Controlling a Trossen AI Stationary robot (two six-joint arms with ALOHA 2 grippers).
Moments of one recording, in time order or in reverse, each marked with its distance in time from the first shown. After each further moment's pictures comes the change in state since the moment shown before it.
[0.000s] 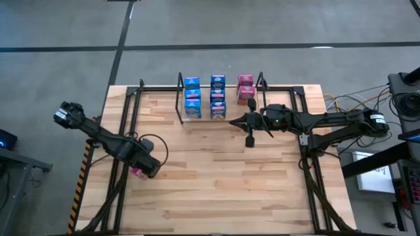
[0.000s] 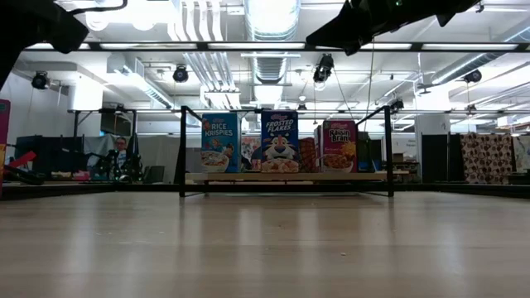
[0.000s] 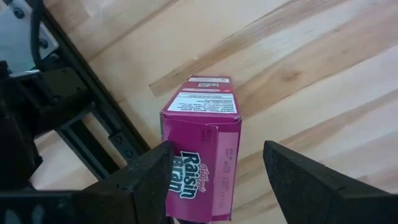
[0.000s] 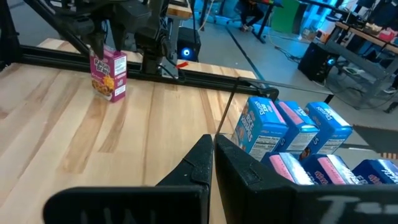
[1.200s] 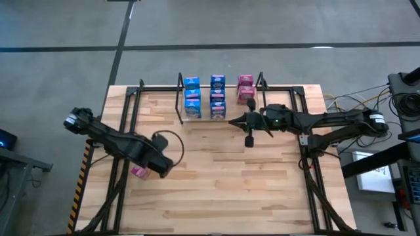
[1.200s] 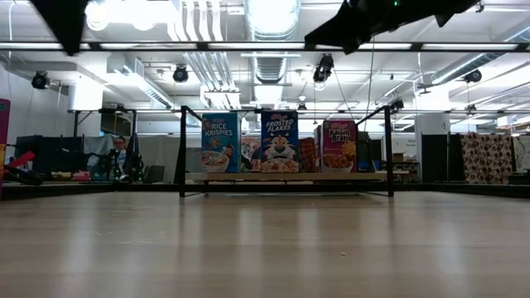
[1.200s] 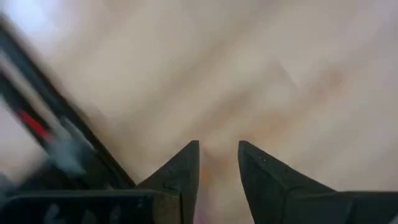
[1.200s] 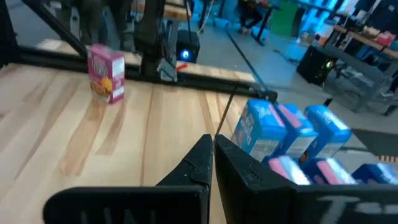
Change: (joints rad) left arm 0.054 0.219 0.402 -0.189 -0.310 0.231; right arm 0.000 0.017 0.001 0.020 0.001 -0.008
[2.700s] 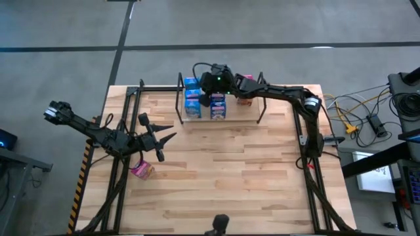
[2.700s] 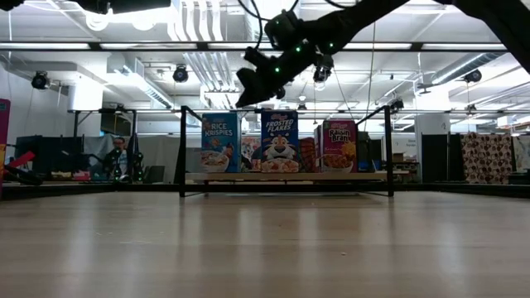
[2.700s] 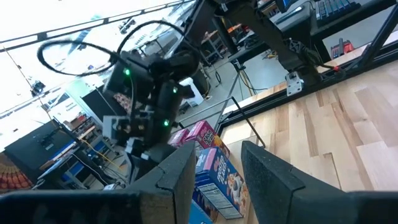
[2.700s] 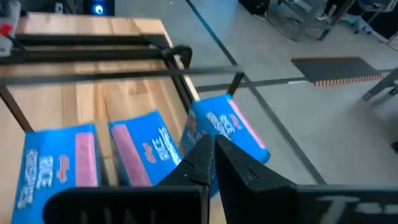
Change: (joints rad) left arm 0.009 -0.681 -0.904 1.859 -0.565 1.907; right arm -0.341 0.802 0.865 -0.243 -0.002 -0.029
